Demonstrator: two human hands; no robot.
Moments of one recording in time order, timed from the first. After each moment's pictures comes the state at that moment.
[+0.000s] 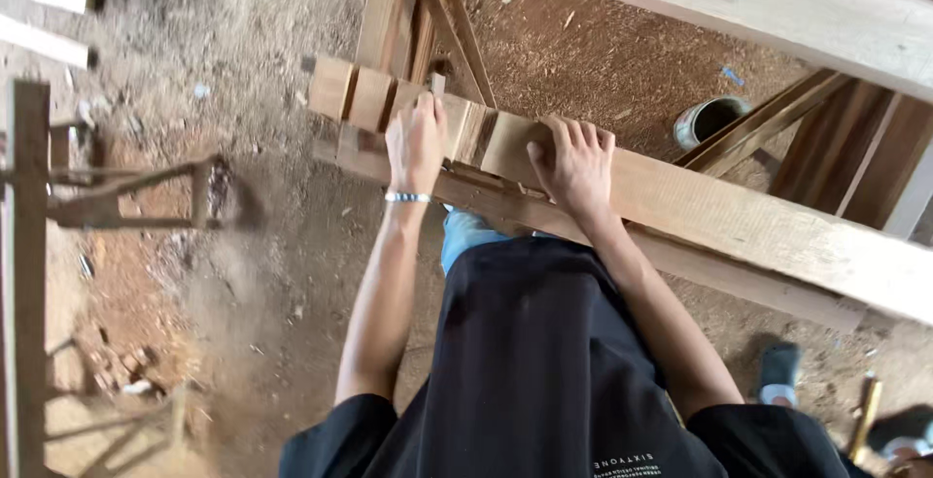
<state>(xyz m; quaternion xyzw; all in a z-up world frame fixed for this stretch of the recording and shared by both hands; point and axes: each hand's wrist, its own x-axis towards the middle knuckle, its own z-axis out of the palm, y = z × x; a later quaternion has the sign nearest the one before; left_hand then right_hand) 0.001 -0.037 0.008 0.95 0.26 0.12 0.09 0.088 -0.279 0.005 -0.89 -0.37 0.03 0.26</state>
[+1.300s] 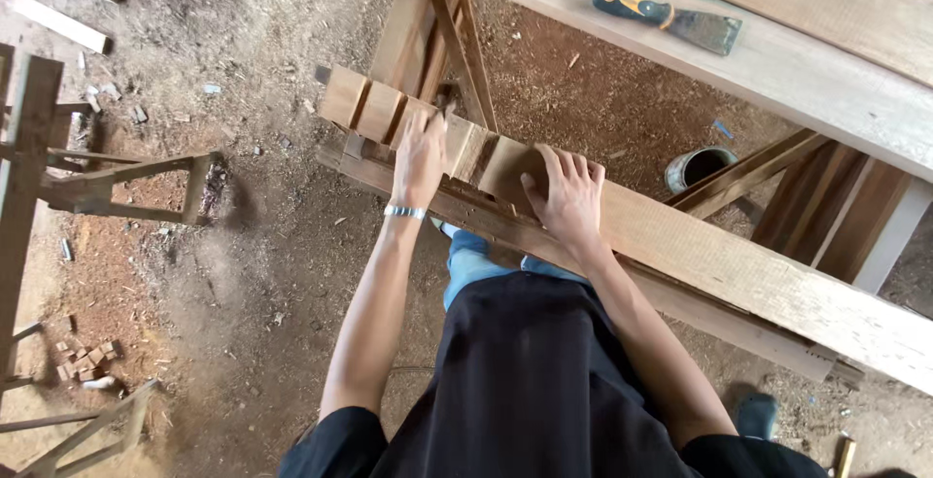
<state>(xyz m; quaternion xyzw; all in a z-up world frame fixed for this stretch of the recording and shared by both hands) -0.010 -0.035 -0.018 0.94 0.25 0.09 0.22 0.098 -0.279 0.023 -0.88 -0.39 0.04 0.27</state>
